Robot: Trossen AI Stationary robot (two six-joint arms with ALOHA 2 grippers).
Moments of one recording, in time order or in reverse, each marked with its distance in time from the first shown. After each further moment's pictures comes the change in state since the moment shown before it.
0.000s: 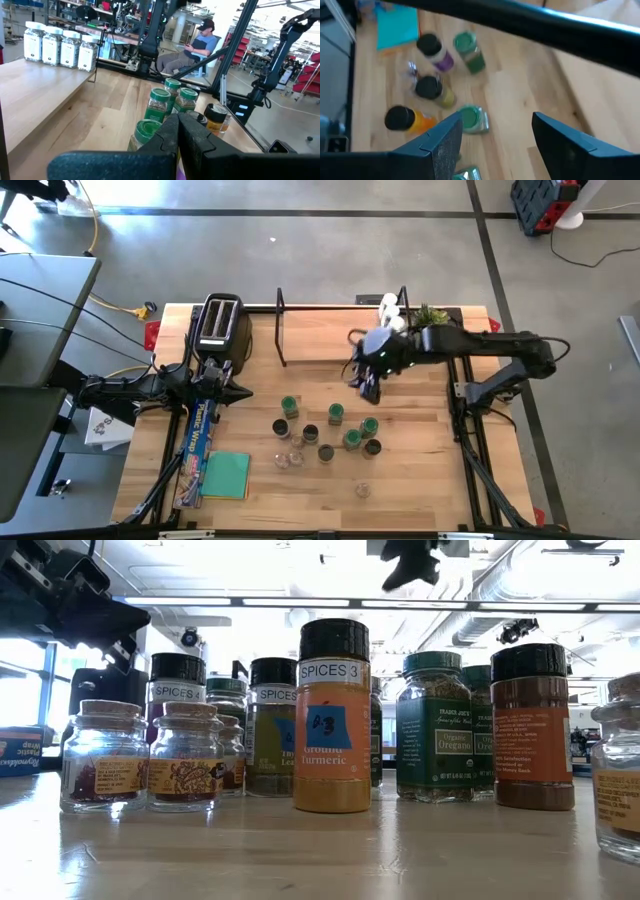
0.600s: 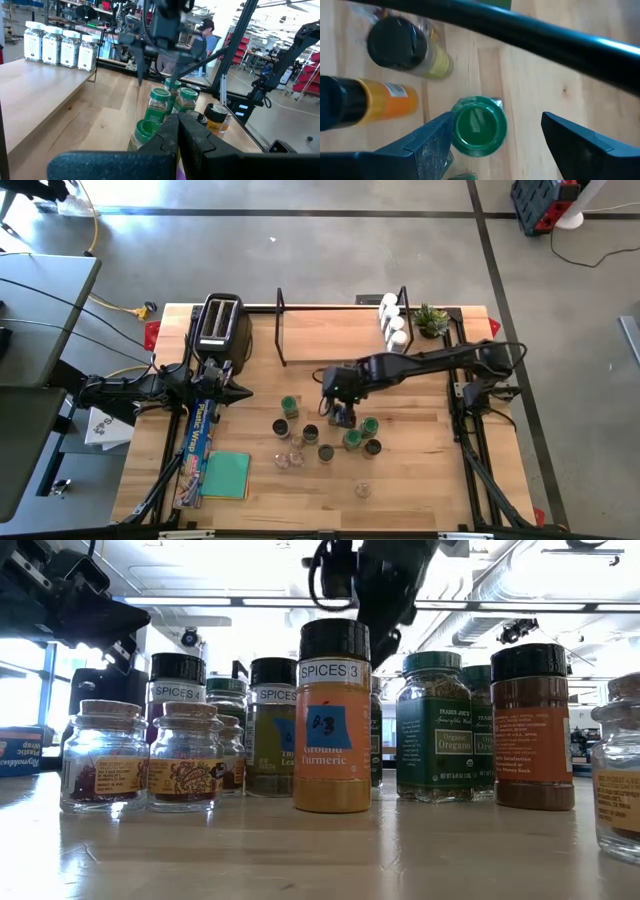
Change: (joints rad) left arm 0.000 0.000 0.000 0.000 0.000 0.000; right arm 0.065 0.348 -0.003 0.091 -0.026 -0.079
